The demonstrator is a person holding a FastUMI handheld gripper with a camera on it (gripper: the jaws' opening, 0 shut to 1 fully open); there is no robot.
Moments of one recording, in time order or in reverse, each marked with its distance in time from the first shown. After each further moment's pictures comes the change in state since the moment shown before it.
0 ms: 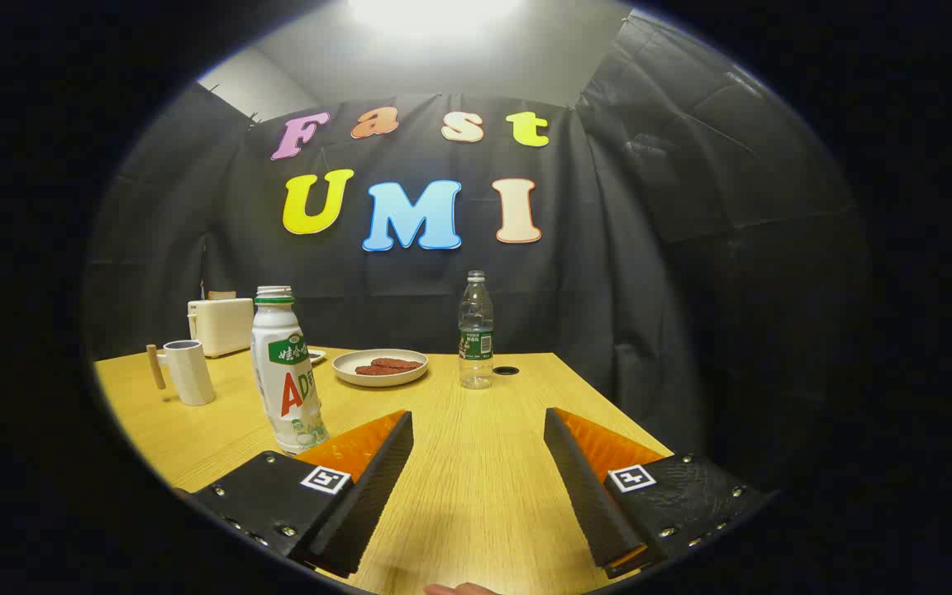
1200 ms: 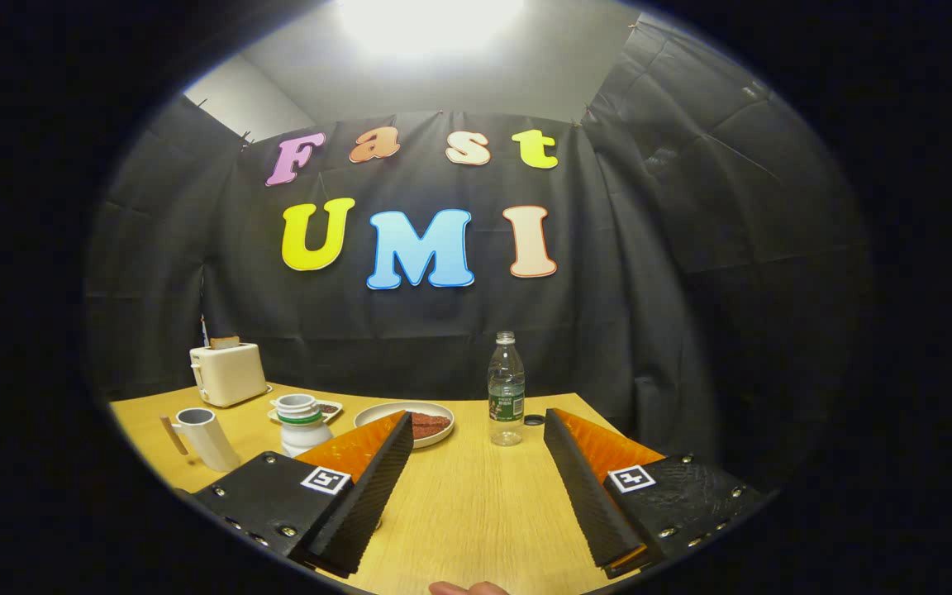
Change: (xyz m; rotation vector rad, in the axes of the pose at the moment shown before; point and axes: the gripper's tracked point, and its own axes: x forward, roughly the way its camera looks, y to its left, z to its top) arm 0.028 0.056 0.096 0.044 -0.057 0.016
